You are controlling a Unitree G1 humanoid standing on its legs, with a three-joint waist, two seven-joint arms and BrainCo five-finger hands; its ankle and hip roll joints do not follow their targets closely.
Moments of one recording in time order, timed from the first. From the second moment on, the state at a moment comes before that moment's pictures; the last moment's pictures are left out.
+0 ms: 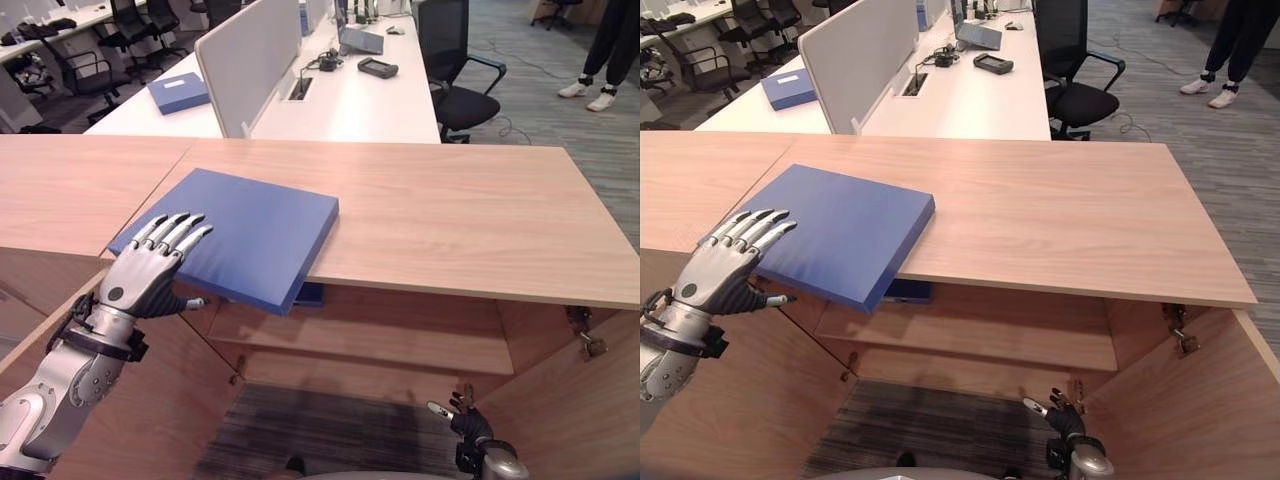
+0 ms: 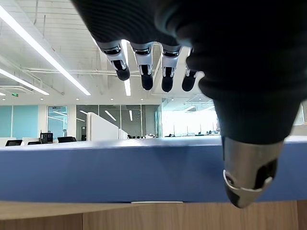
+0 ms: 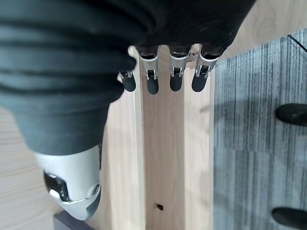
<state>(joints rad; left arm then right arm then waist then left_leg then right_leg) 0.21 0.95 0.07 -0.21 0.65 -0.25 0.29 0.13 -0.29 0.12 0.79 0.37 -0.07 0.00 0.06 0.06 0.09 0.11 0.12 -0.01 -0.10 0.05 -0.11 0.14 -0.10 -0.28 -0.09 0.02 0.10</state>
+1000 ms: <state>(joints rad) 0.15 0.90 -0.04 -0.15 0.67 -0.24 0.28 0.13 -0.29 0.12 0.79 0.37 -0.06 -0.02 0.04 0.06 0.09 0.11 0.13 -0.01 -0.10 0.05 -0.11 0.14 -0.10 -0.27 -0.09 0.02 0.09</state>
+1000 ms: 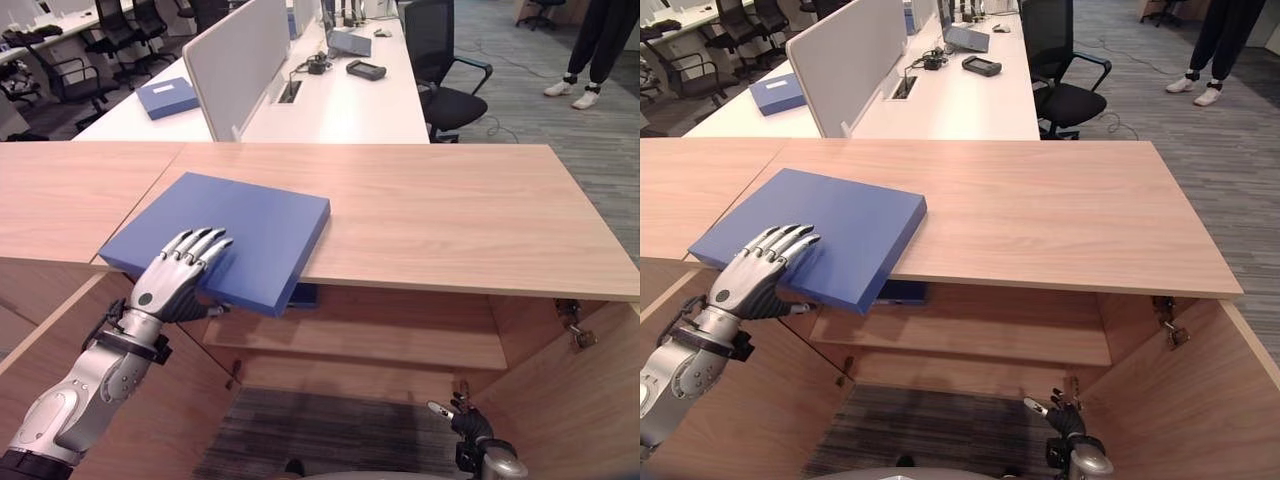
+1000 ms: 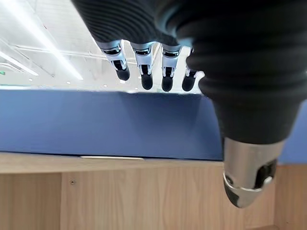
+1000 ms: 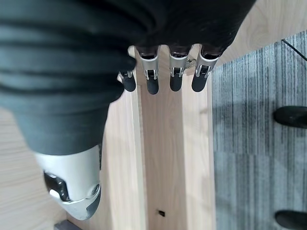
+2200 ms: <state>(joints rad) 0.11 0.86 -0.08 -0.11 0.73 -0.20 0.30 0.13 -0.29 0.12 0.79 0.37 -0.06 -0.02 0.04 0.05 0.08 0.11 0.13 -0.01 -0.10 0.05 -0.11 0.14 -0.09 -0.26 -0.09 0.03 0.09</state>
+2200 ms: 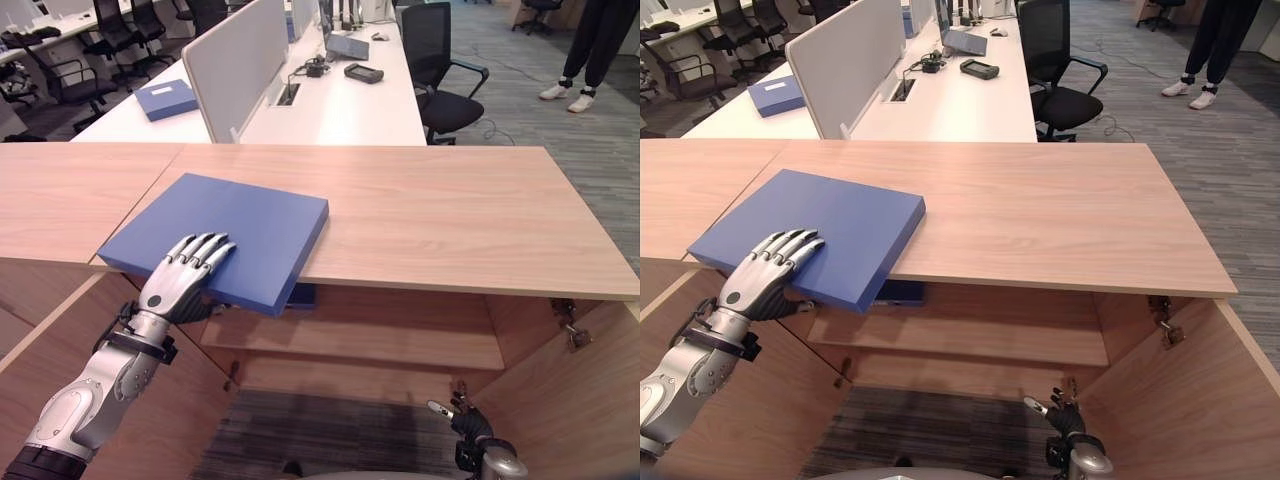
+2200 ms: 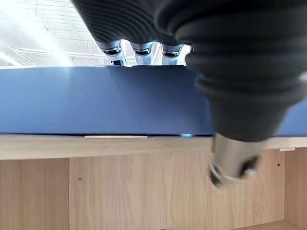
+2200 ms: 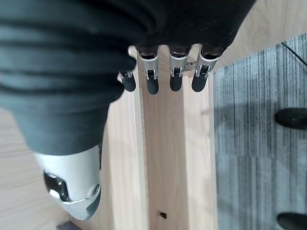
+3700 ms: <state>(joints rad) -0.10 0.79 0.09 -0.12 0.46 -0.16 0.45 0.10 -0.27 0.13 0.83 0.37 -0.06 -0.04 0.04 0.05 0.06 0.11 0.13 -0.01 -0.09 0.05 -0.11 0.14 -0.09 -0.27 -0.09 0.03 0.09</state>
